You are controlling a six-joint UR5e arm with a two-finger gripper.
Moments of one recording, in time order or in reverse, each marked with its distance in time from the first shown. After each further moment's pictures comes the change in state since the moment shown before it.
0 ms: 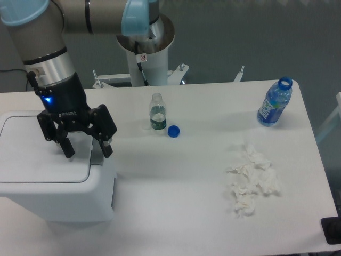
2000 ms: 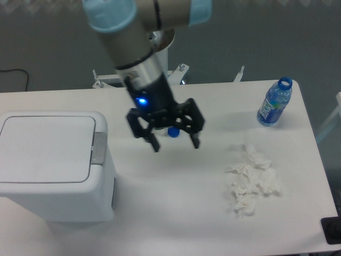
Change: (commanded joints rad) arm 0.376 0.028 -0.075 -0.005 -0.041 0.509
